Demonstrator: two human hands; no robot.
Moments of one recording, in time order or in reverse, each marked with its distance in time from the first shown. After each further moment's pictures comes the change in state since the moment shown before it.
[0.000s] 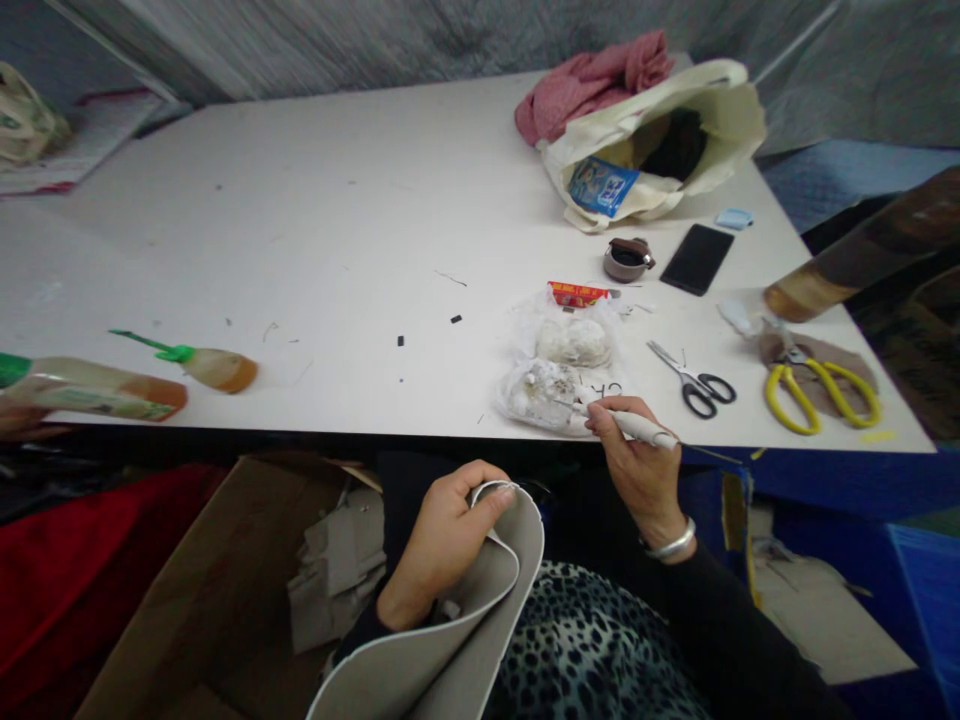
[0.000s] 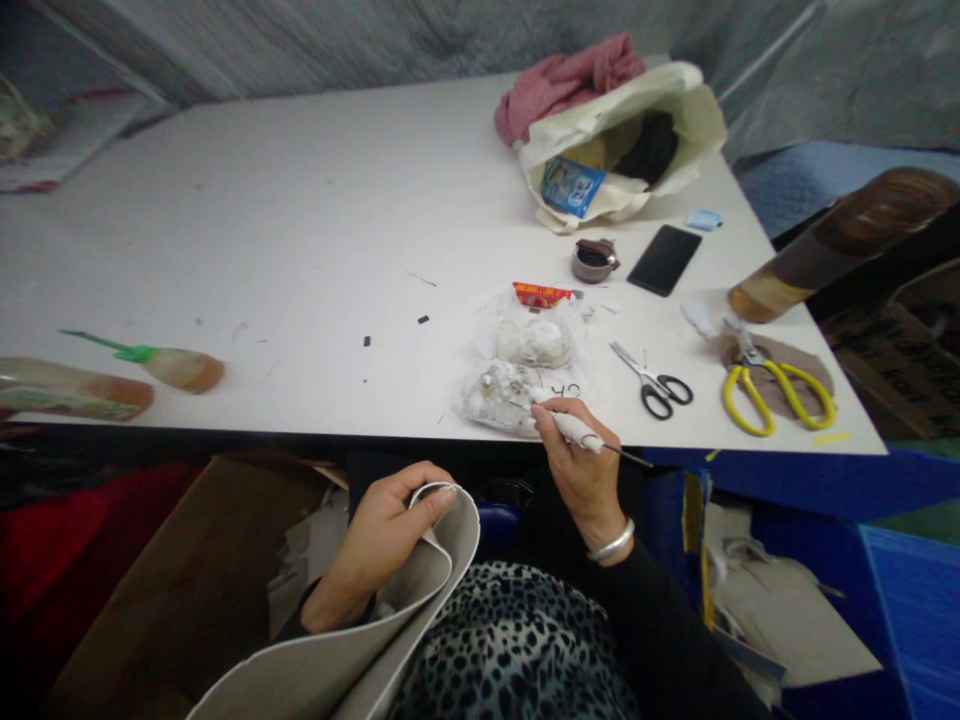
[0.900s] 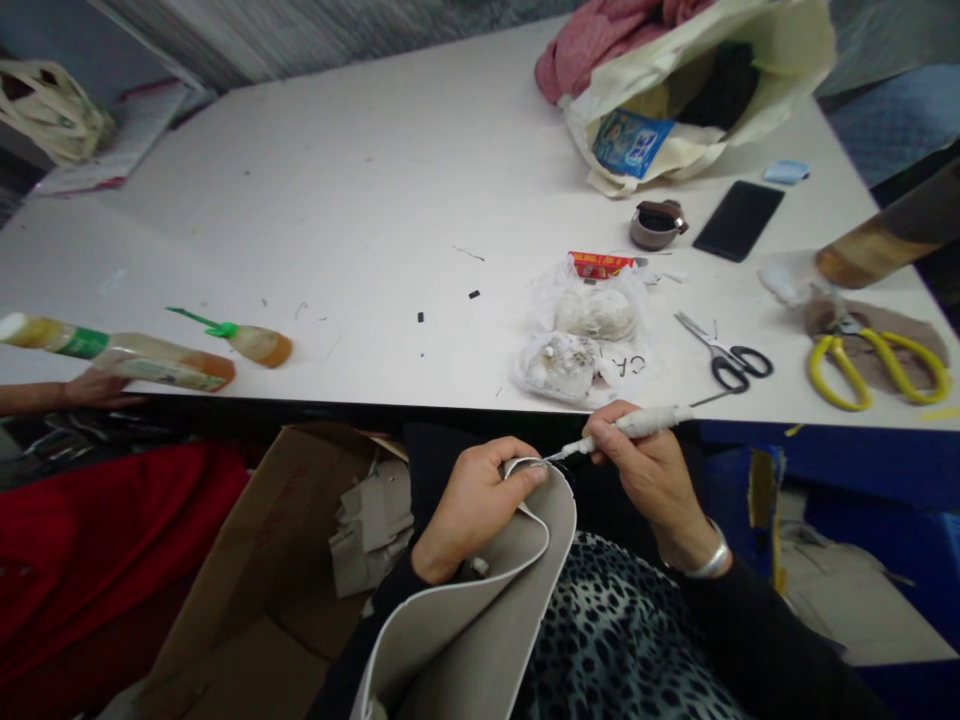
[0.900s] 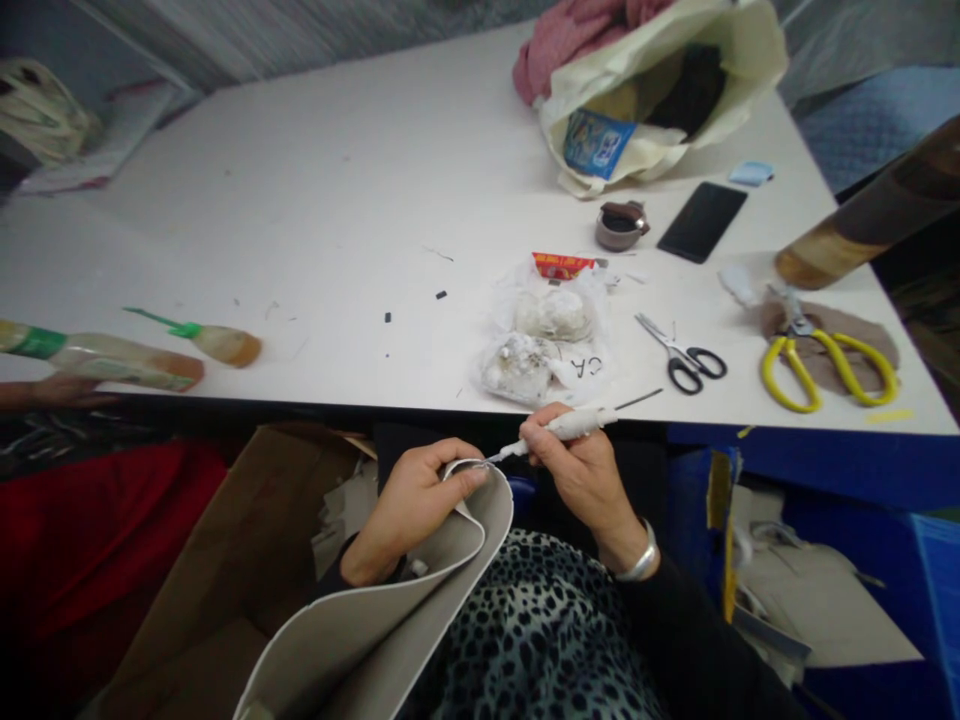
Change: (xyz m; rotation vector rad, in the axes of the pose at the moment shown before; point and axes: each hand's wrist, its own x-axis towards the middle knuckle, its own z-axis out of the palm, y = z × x) left_hand -0.005 0.009 0.010 0.055 -0.060 -0.013; right_hand -0.025 -0.029 -0.004 0.397 -0.318 0.256
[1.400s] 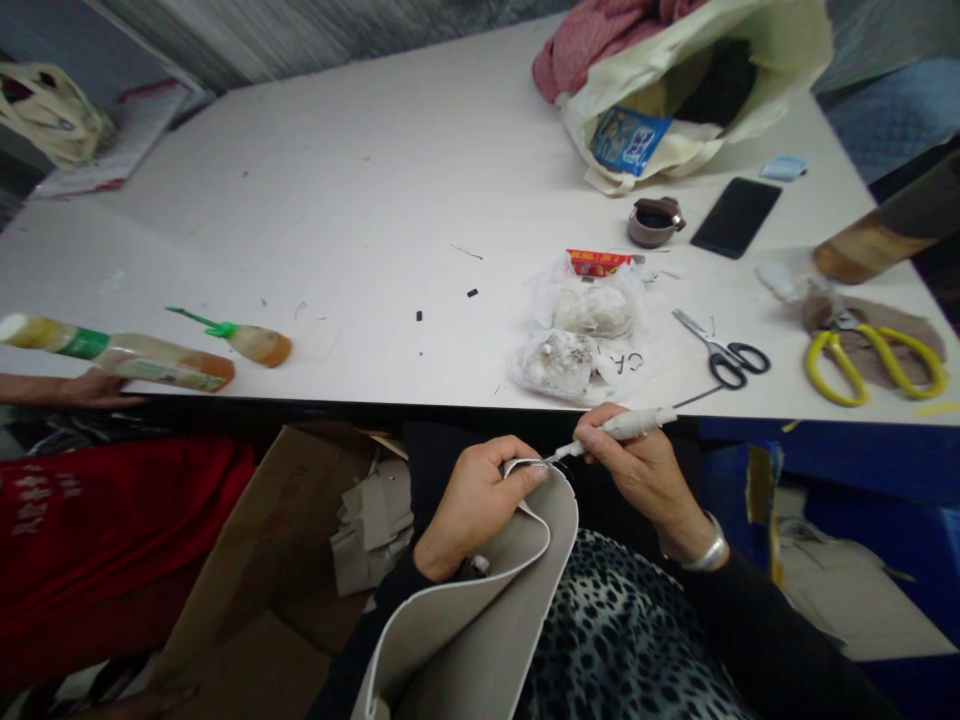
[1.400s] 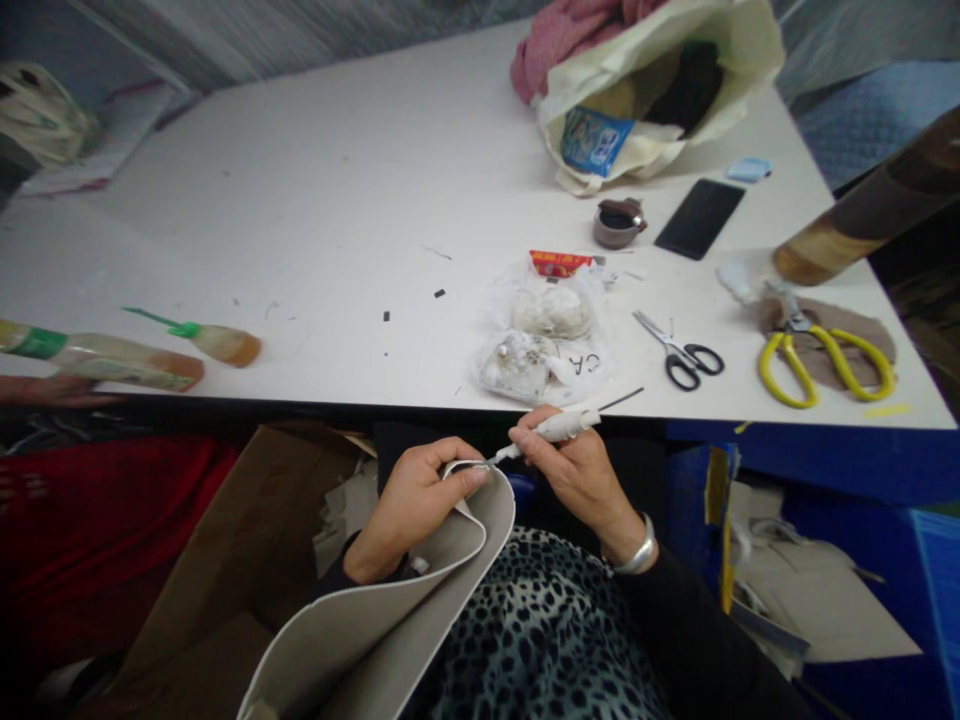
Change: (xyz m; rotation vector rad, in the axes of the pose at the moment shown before) left_hand -0.001 -0.001 0.003 -0.018 -0.003 0.012; right_hand -0.003 0.009 -0.006 -0.068 -0.129 -0.020
